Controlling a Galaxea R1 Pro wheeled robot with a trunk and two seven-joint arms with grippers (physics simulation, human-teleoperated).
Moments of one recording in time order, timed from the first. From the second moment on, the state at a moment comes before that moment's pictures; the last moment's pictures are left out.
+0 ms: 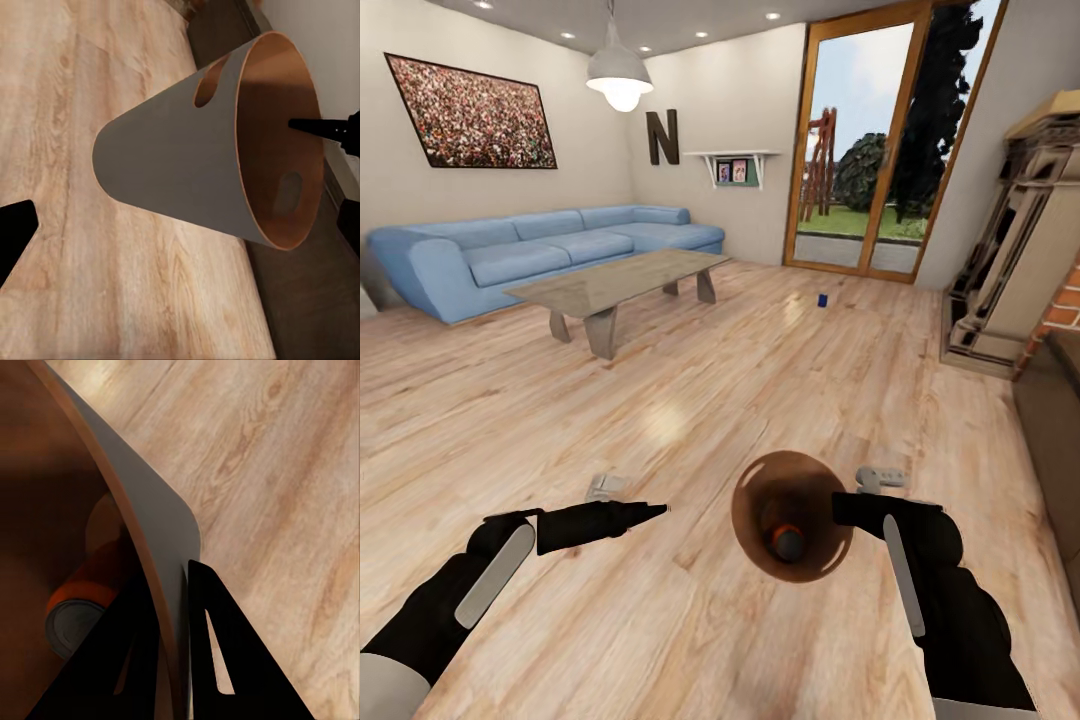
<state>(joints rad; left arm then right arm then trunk) -0.53 0.33 -0.29 -1.19 0.72 0.67 -0.72 -0.44 0.06 -0.10 -1.57 0.06 1.05 0.10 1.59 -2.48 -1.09</state>
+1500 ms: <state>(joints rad) -0.53 0.33 -0.29 -1.14 0.72 0.67 -0.71 -0.44 0.06 -0.10 -1.57 0.06 1.05 0.10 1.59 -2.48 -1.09</state>
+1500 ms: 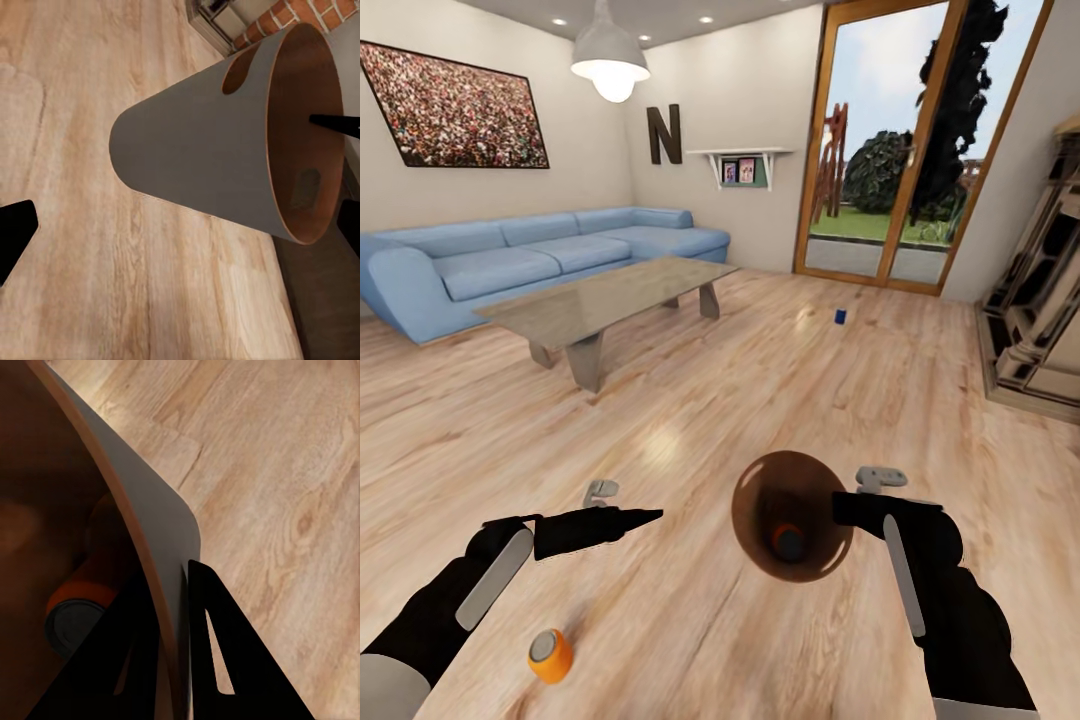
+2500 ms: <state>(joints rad) -0.53 0.33 -0.29 -1.14 0.71 0.67 -0.72 -0.44 0.05 -0.09 -1.57 0.06 1.05 0.09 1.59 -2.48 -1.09</state>
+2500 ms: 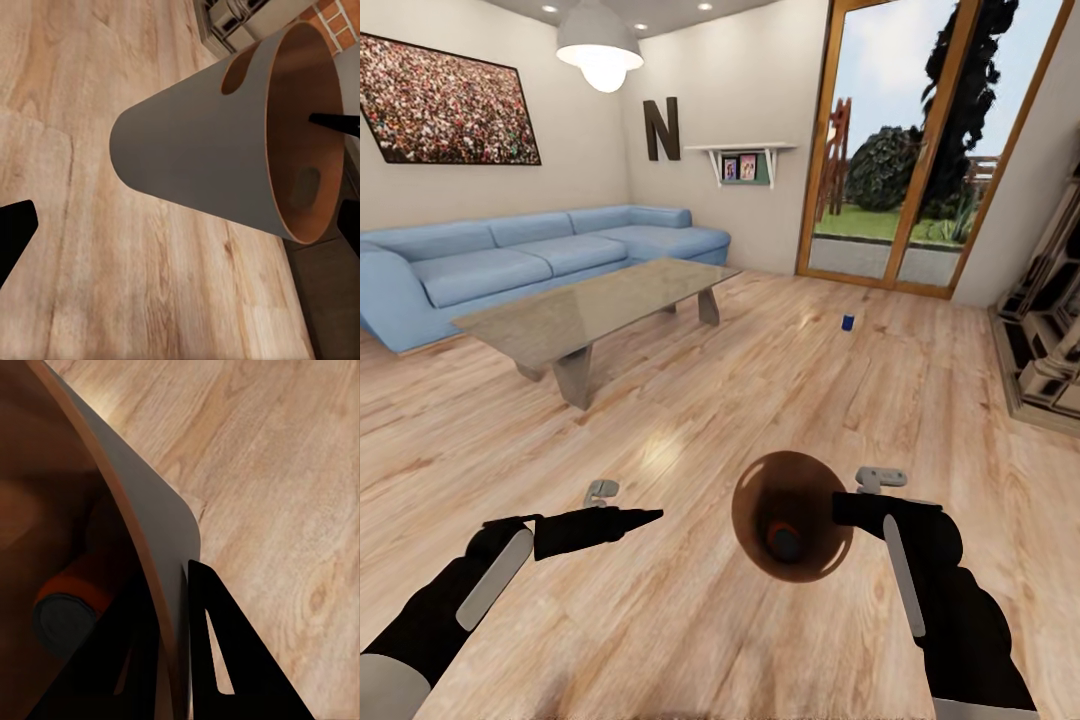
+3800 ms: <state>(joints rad) -0.53 0.33 -0.29 -1.14 0.71 0.67 -0.72 -0.44 0.06 -0.09 -1.57 0.06 1.05 0.09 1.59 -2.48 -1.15</state>
